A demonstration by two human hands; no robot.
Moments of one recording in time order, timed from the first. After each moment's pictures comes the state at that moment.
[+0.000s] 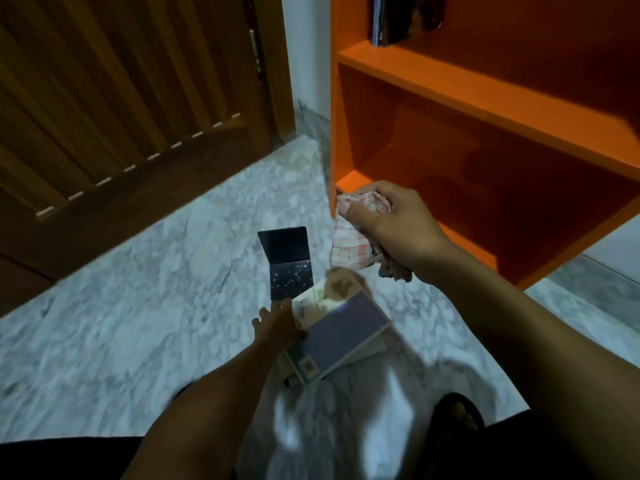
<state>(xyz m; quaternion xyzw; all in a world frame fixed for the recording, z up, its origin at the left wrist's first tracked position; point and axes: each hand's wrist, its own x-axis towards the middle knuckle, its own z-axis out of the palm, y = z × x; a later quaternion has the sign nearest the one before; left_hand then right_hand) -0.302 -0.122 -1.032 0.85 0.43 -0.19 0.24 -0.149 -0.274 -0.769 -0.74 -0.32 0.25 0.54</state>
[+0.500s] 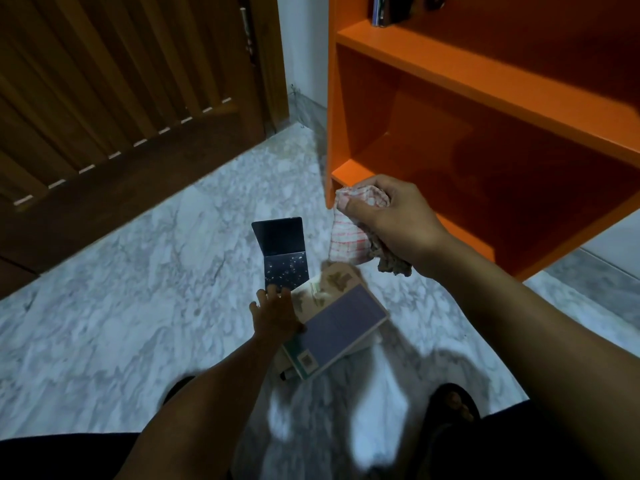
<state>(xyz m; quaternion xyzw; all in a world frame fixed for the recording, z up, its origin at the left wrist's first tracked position) -0.299 -0.127 -1.038 0.91 0.38 -0.15 0.10 -0.145 -0.268 -0.783 -0.75 -0.31 0.26 0.52</state>
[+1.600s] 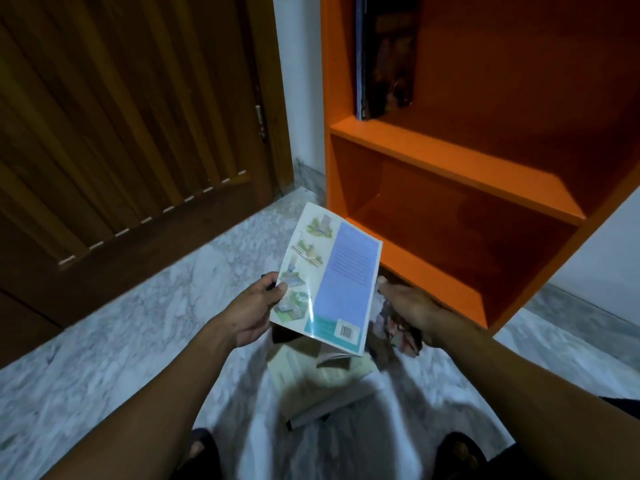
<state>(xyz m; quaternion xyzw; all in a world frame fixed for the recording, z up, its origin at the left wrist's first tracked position) -0.310 -0.100 -0.848 0.52 0.33 0.05 0.79 -0.132 -0.321 -0.838 -0.79 -0.12 0.42 0.43</state>
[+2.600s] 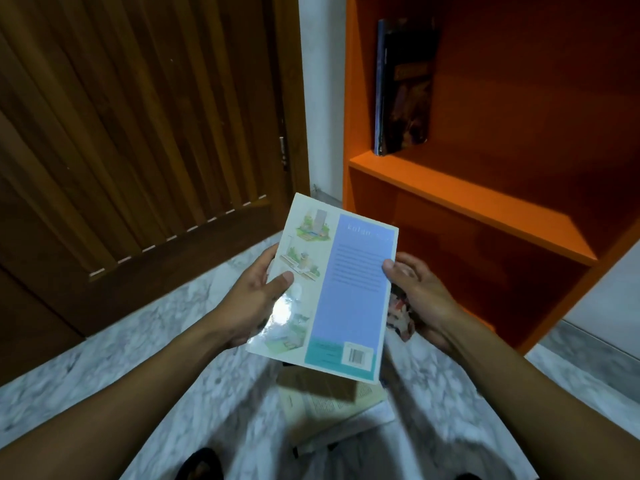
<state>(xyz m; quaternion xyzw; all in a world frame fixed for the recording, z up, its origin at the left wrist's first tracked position) -0.333 -0.119 -0.740 0.63 0.22 0.15 0.72 -0.139 -0.298 -0.770 -0.64 -0.16 0.36 0.66</state>
